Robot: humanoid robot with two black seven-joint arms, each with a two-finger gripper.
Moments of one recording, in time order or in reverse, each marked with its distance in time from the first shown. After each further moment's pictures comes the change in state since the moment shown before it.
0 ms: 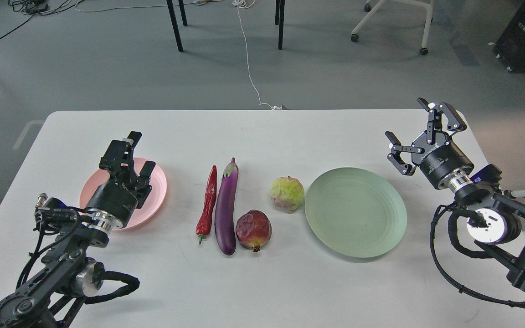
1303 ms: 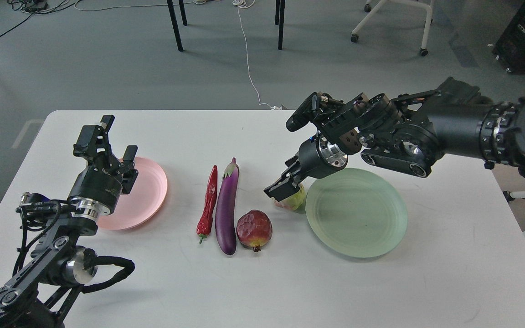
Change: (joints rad) left arm -0.008 0.012 -0.054 -0.051 -0.126 0.005 -0.010; right arm 0.960 0.528 -1.191 -0.135 -1.239 -0.067 0.000
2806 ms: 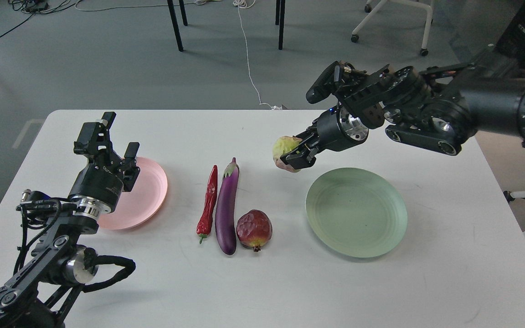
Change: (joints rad) left arm 0.002 0.002 0.001 -0.025 0.000 0.000 0.001; right arm 0.129 -0.184 -0.020 0.129 -0.030 -0.050 0.000
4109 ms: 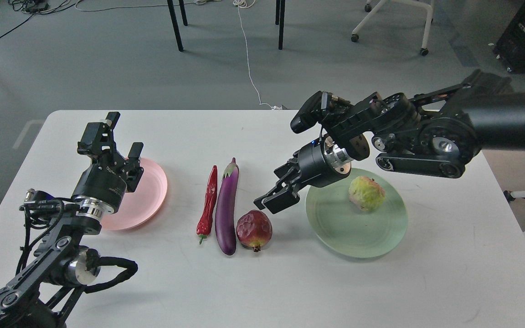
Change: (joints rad) left arm 0.003 0.000 0.011 -0.018 0.004 0.000 0.001; right arm -0.028 0.100 0.063 0.173 0.066 -0.022 0.000
